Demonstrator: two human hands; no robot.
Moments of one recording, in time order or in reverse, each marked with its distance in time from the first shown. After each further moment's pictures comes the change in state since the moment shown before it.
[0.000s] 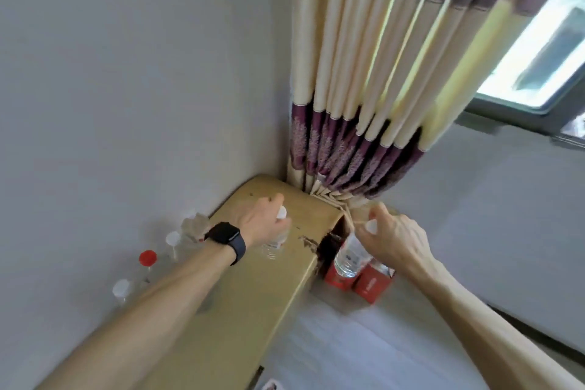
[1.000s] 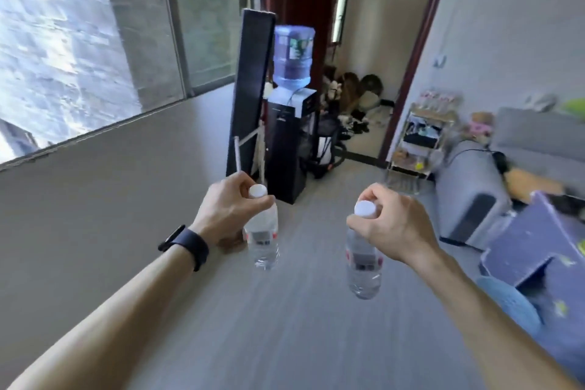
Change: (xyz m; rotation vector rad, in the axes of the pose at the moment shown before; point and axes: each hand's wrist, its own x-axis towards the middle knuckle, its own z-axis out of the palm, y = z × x) left_hand -0.427 0.768 0.049 -0.627 -0.409 1.337; right_hand -0.799 0.299 -0.257 -0.066 0.861 1.434
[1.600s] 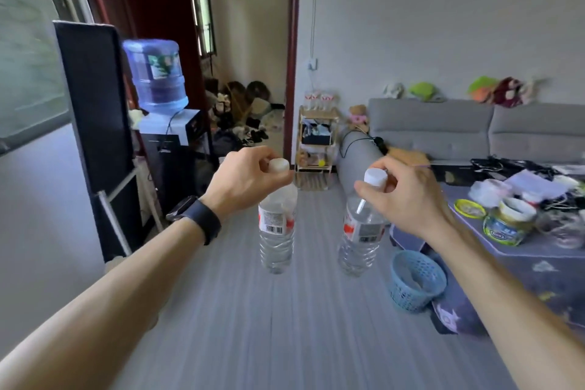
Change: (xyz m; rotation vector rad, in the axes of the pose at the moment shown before) left_hand 0.192 0.157 0.149 0.009 -0.296 0.560; right_hand 0.114 0.122 -0.080 -0.078 0.415 0.129
